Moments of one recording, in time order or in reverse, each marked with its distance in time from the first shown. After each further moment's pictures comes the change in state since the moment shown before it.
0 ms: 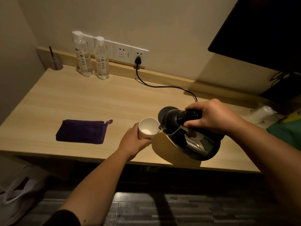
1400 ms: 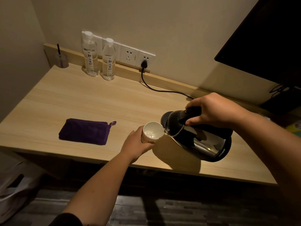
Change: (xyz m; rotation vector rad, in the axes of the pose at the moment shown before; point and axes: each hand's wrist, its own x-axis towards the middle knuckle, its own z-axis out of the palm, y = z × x) left_hand 0.013 -0.022 0.005 0.057 0.001 0.035; right_hand 0.029 -0.031 -0.028 -0.149 -0.075 -0.076
